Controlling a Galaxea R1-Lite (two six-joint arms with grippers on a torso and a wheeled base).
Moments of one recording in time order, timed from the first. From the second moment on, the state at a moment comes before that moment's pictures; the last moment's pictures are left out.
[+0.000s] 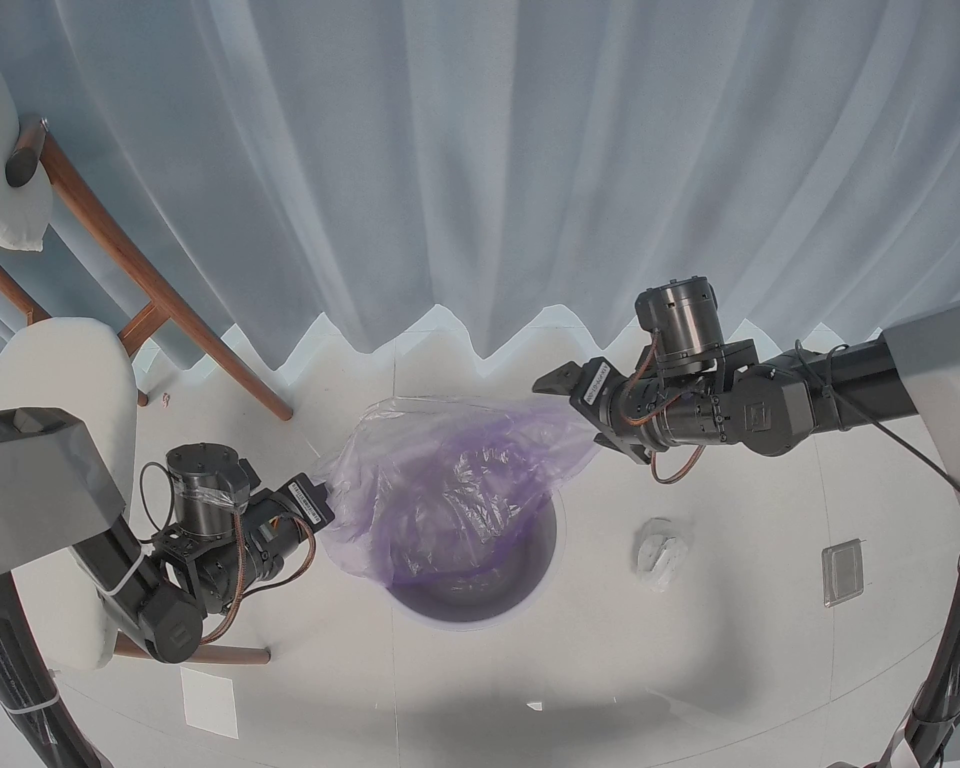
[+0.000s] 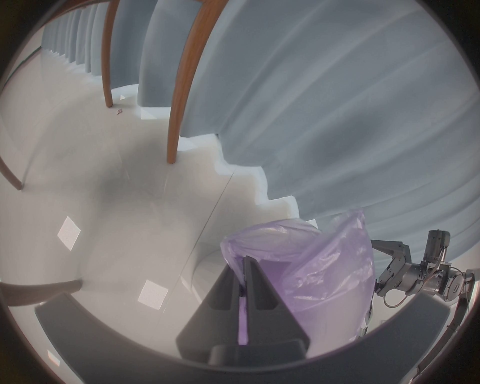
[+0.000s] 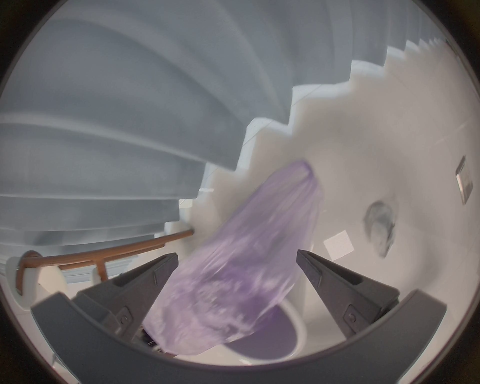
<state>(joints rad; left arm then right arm) -0.33 2.01 -0.48 -1.22 0.03 -0.75 0.52 2.09 -1.45 -0.07 0.05 0.87</state>
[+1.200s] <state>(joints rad) -0.46 1.92 -0.23 -1.50 0.02 -0.63 0.76 2.24 -1.88 0.27 0.00 1.01</state>
